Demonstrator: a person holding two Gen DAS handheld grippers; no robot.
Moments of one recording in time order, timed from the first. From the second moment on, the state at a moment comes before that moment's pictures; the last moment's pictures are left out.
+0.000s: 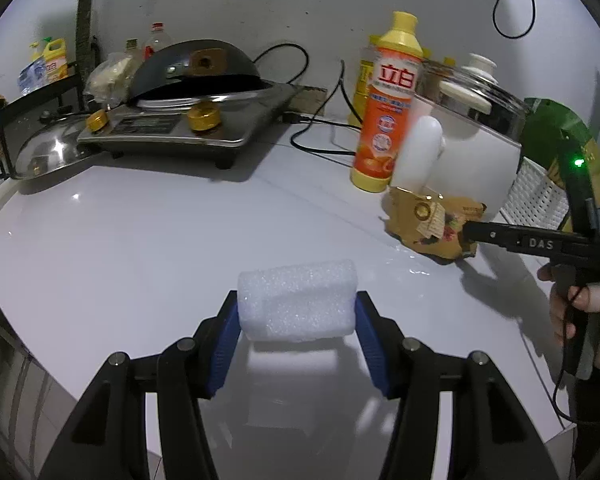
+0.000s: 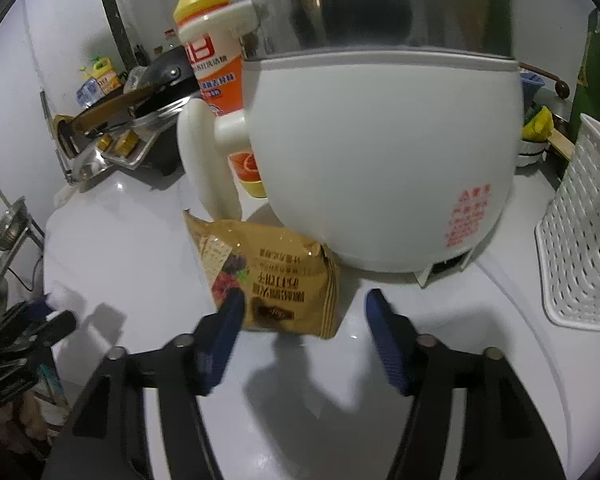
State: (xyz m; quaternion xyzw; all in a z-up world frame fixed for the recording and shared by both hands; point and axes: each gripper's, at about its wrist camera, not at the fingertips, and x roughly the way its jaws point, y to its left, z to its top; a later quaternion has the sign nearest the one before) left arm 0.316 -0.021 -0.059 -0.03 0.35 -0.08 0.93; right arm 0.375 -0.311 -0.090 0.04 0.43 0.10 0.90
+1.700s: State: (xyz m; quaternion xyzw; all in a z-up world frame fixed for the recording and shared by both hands) left arm 0.177 0.020 -0.028 -0.05 0.32 -0.05 0.95; right arm 0.244 -0.241 -0.034 0.04 0.37 0.18 0.91
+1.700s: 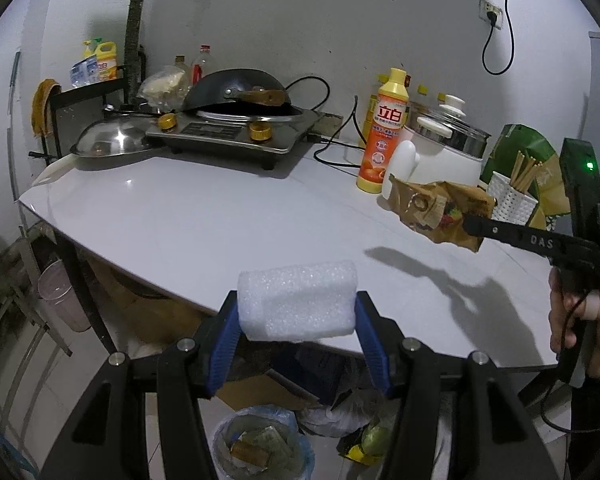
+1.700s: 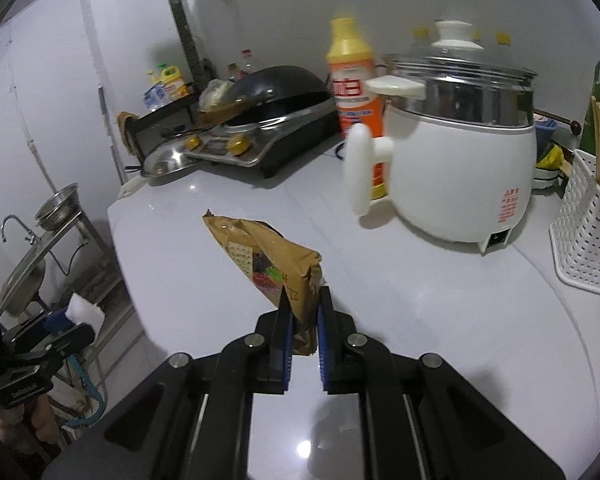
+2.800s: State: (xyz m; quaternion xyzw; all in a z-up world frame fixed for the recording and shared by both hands) left arm 0.084 0.091 -0.077 -0.08 0.33 -0.01 0.94; right arm 0.144 -0.096 -0.052 -0.06 0.38 0.27 0.88
